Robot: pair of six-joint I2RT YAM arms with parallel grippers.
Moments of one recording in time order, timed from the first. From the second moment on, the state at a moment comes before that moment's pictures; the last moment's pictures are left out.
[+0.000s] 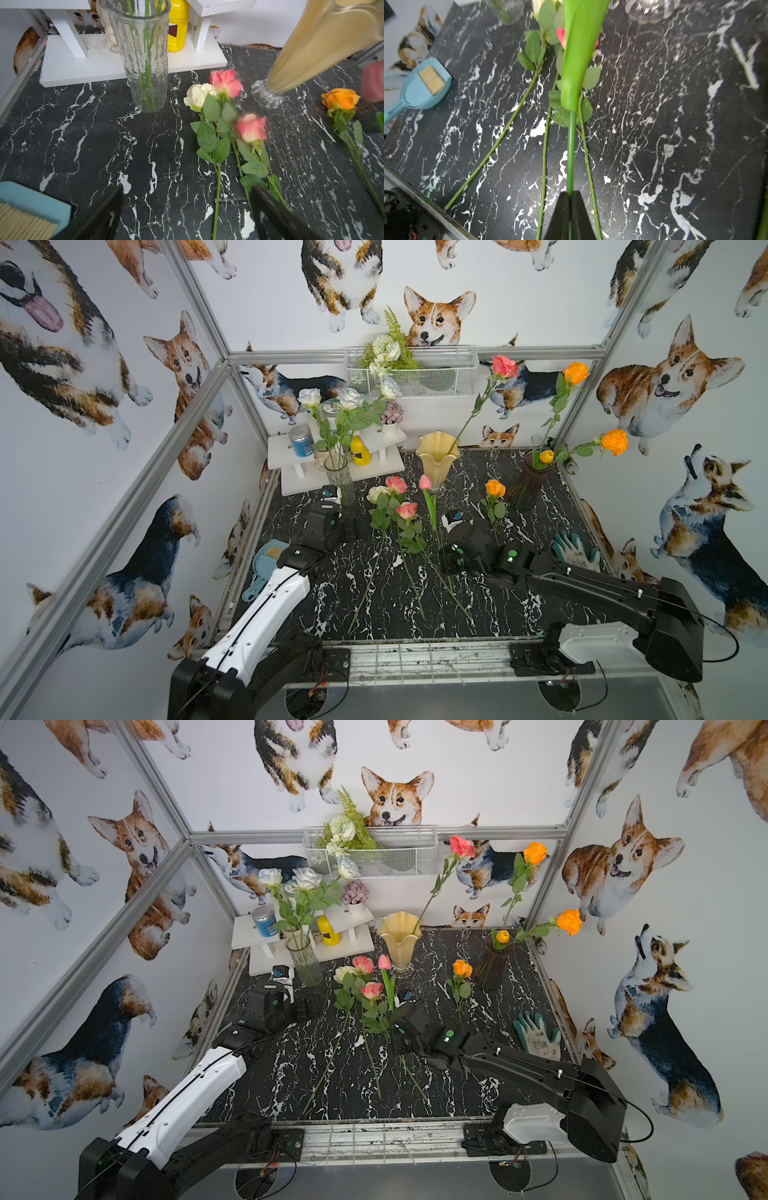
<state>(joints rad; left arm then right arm) -0.29 1.02 0.72 -0.31 -0.10 -0.29 0.92 1.23 0.90 -0.47 0.23 0.61</state>
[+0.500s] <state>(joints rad) -0.31 1.04 0.69 -0.34 -0.04 -0.30 0.75 1.19 1.06 -0.20 0.40 0.33</state>
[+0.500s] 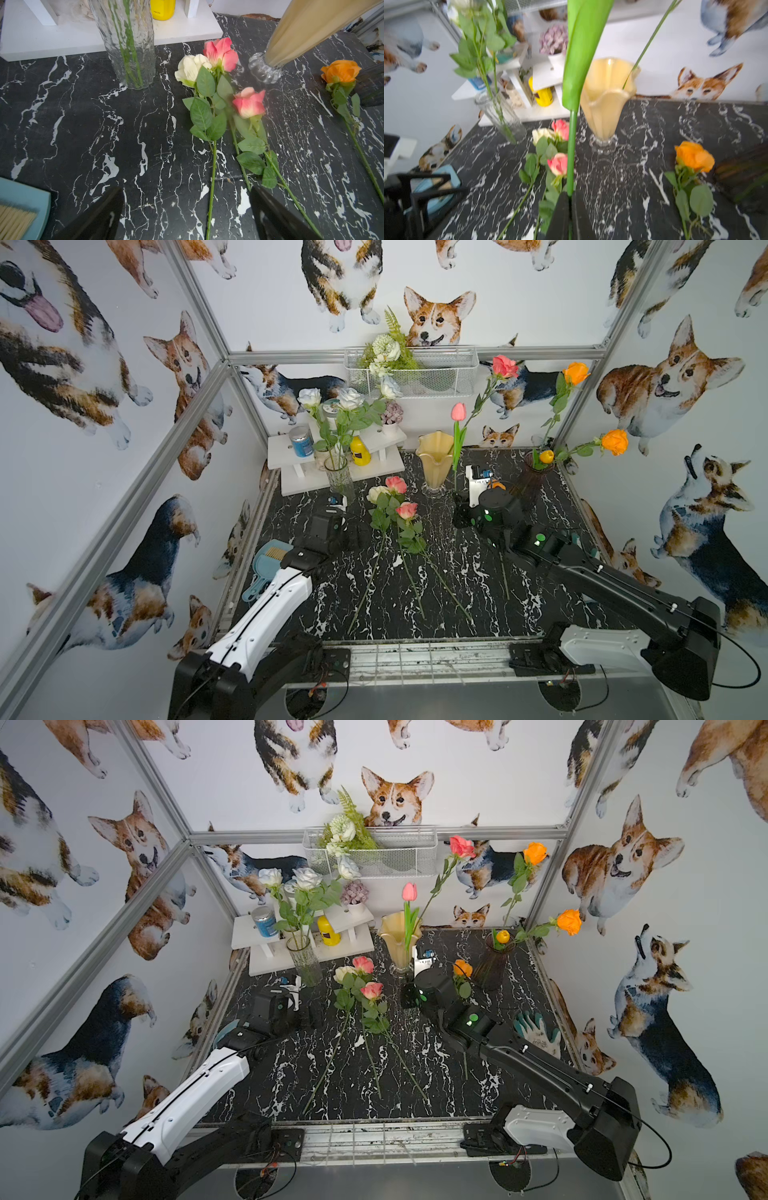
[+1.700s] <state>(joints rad) -0.33 1.09 0.69 -0.33 0.10 -0.29 0.56 1.85 1.48 0.50 0.51 -0.07</state>
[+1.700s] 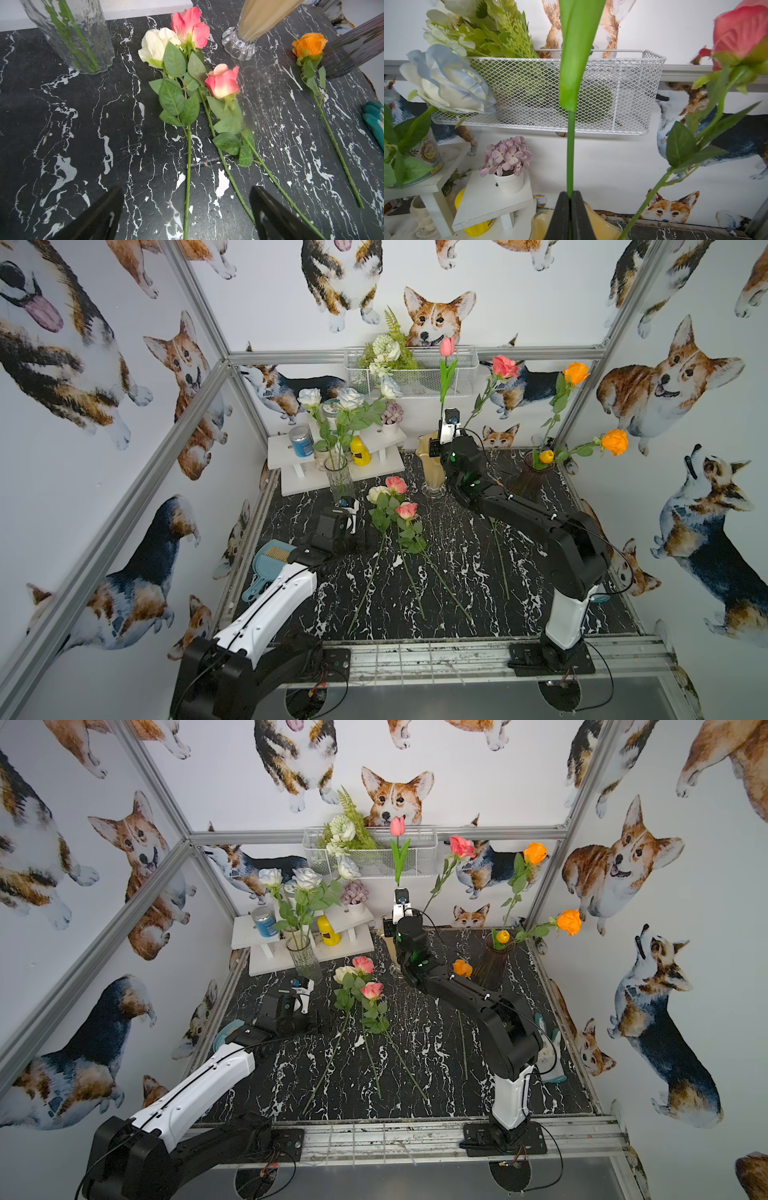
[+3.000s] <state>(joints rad) -0.35 1.12 0.69 -0.34 0.08 -0.29 0.55 1.38 1.23 -0.09 0.27 0.12</state>
